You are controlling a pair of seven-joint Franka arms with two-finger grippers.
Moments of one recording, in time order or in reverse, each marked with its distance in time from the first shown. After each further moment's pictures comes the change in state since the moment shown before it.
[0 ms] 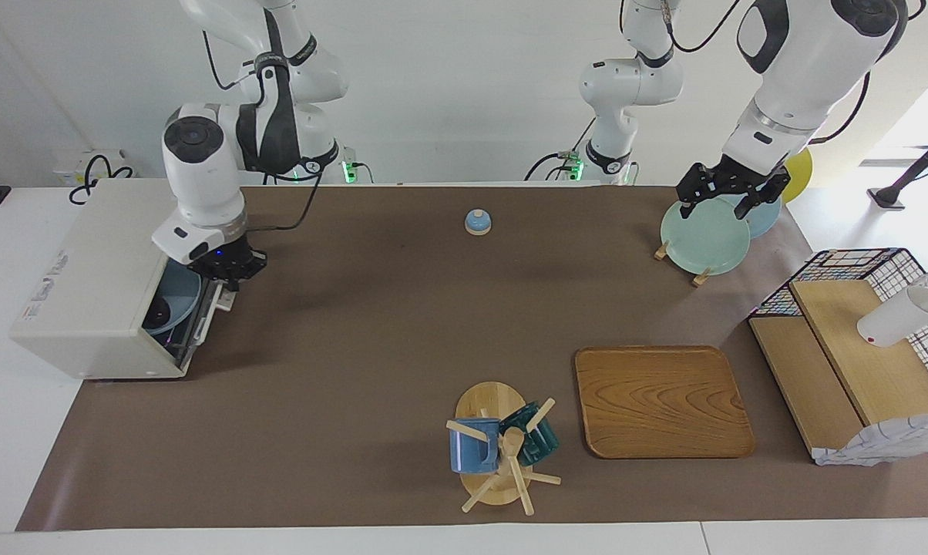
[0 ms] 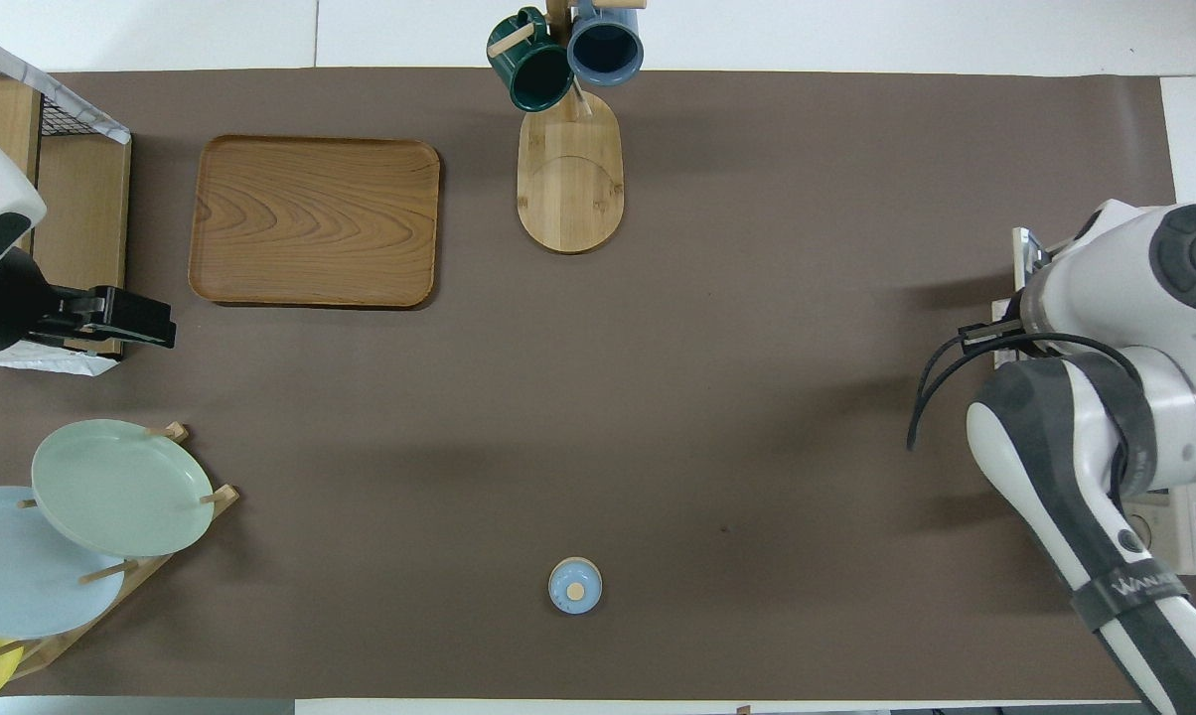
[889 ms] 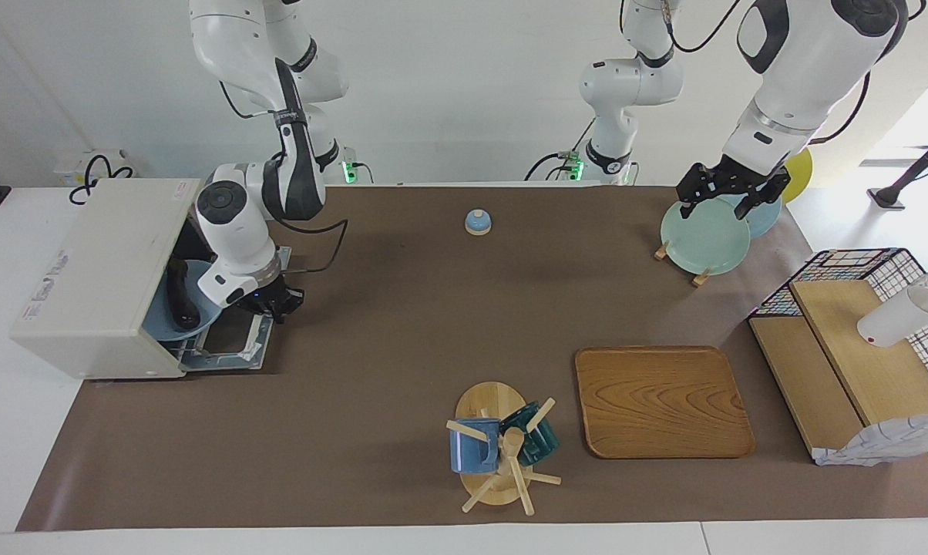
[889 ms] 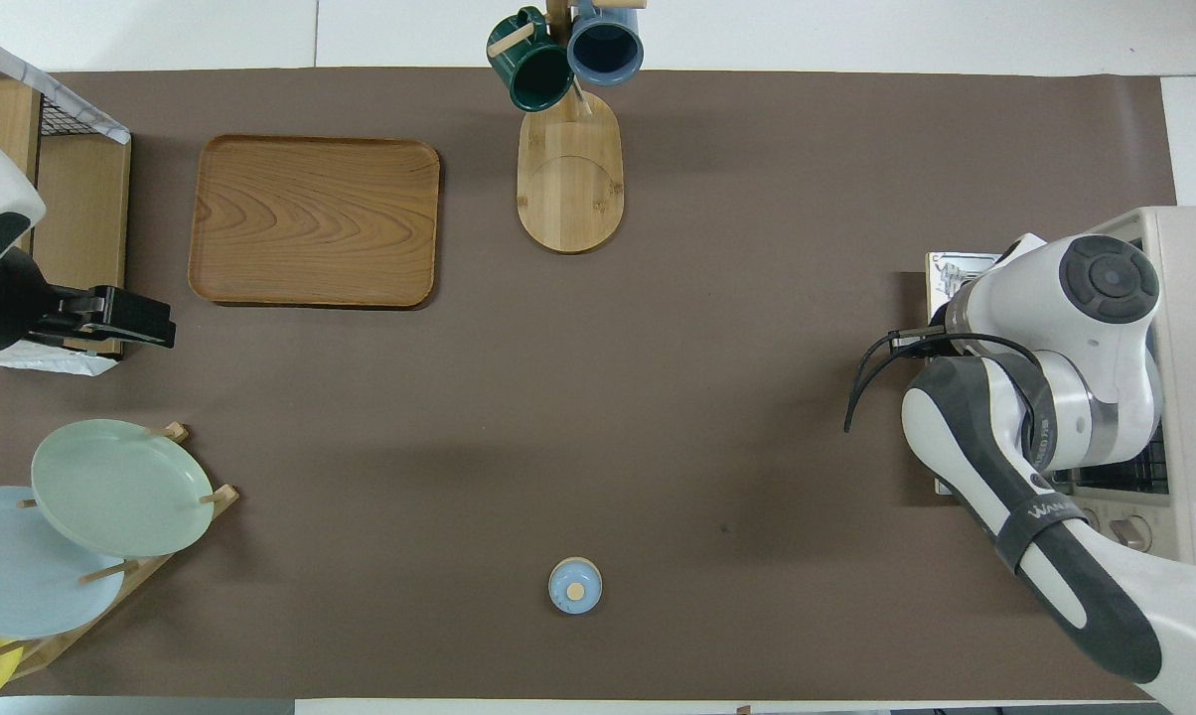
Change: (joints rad) left arm 0.000 0.000 0.000 0.000 0.000 0.000 0.000; right arm 0.006 0.131 0.001 -0.061 0.142 0.175 0.061
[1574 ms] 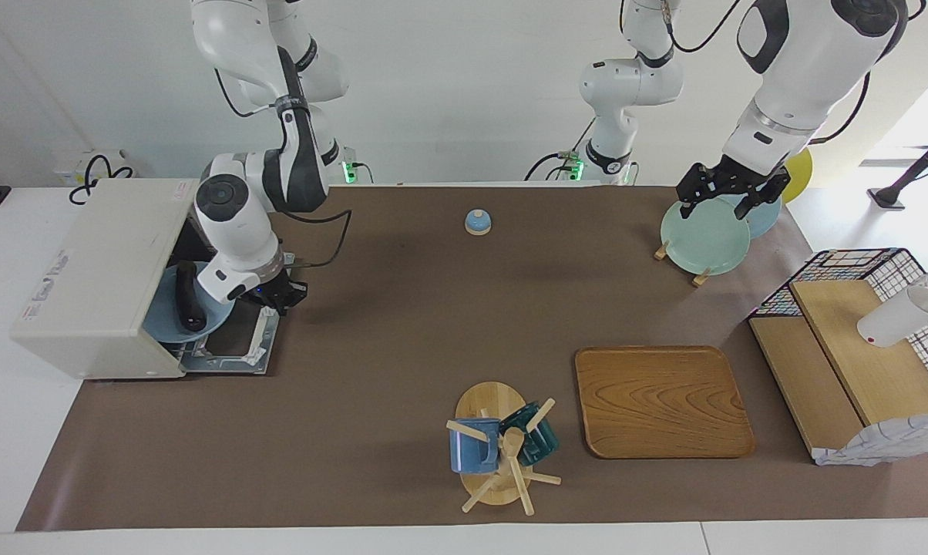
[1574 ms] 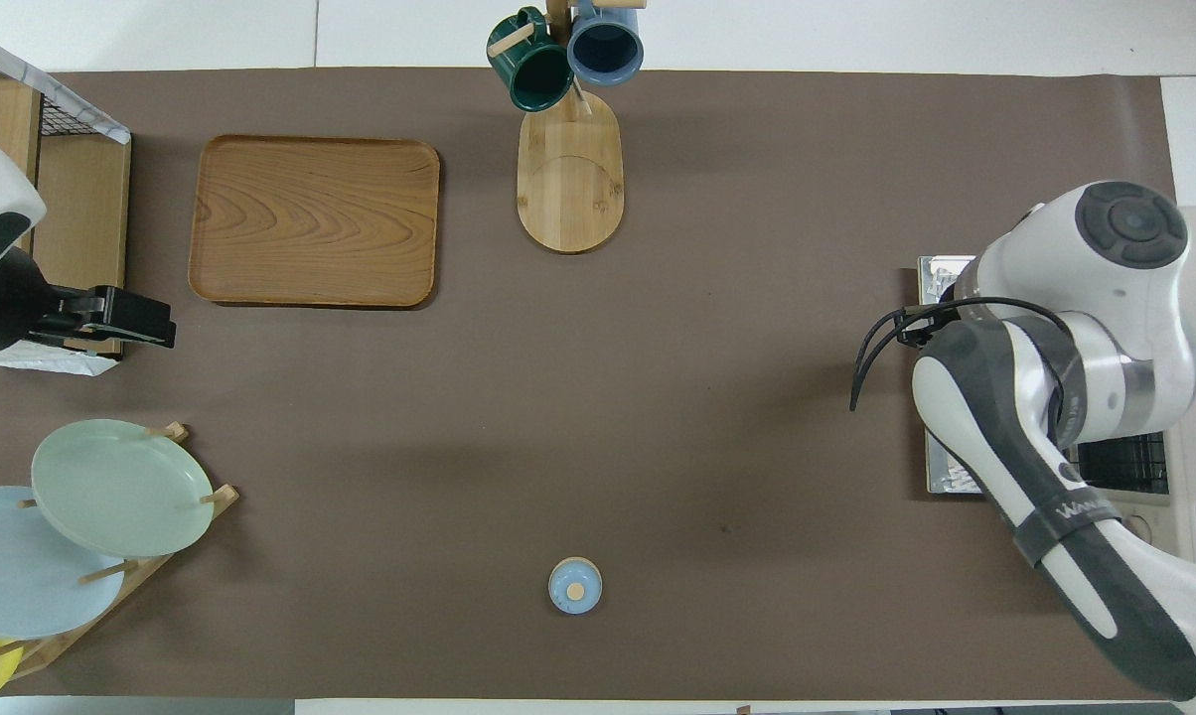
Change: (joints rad) left arm 0.000 0.000 0.000 0.000 0.000 0.000 0.000; right arm 0.025 -0.028 -0.005 0.174 0.002 -0.282 0.022
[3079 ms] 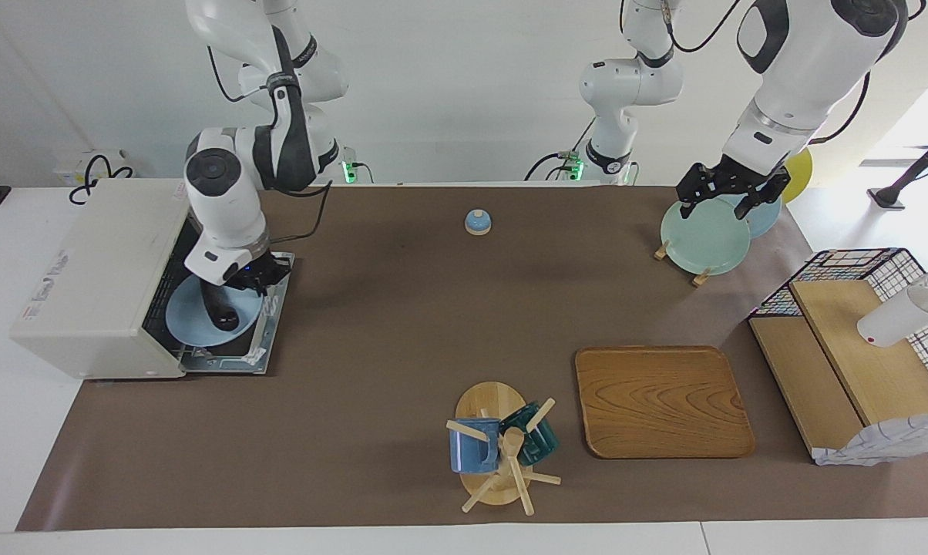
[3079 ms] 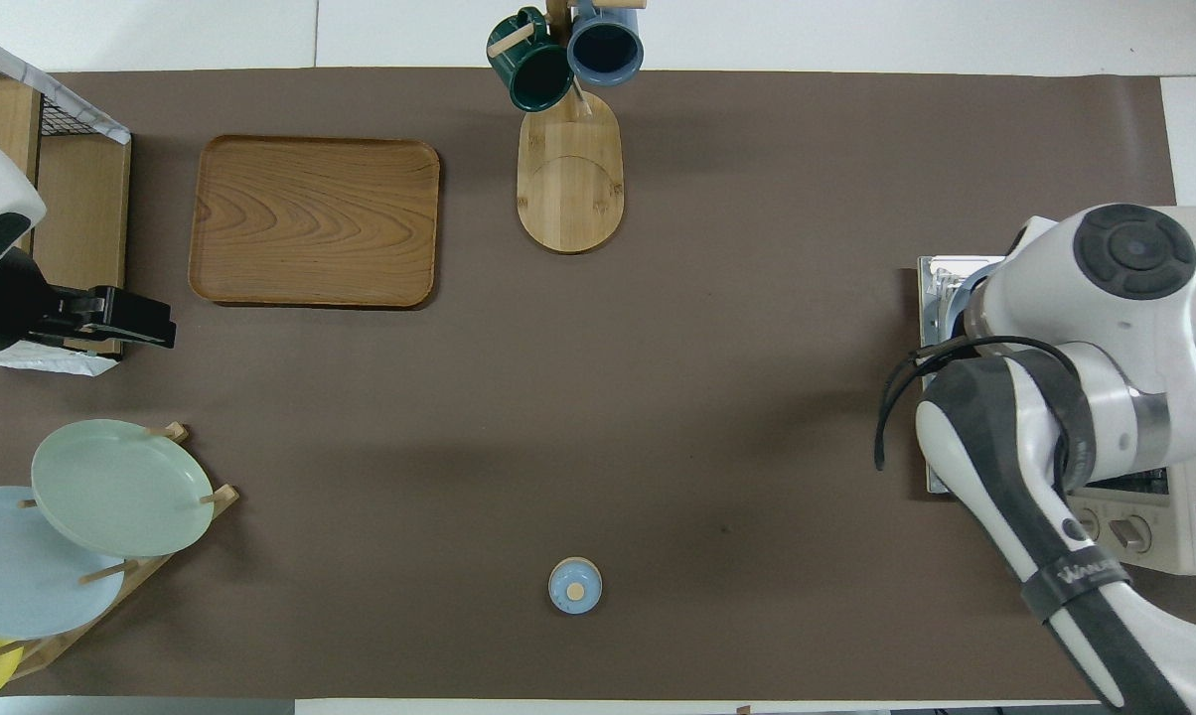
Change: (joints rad) left arm 0.000 0.000 0.000 0.000 0.000 0.000 0.000; right arm 0.084 -0.079 -0.003 -0.073 -0.102 -0.020 -0.085
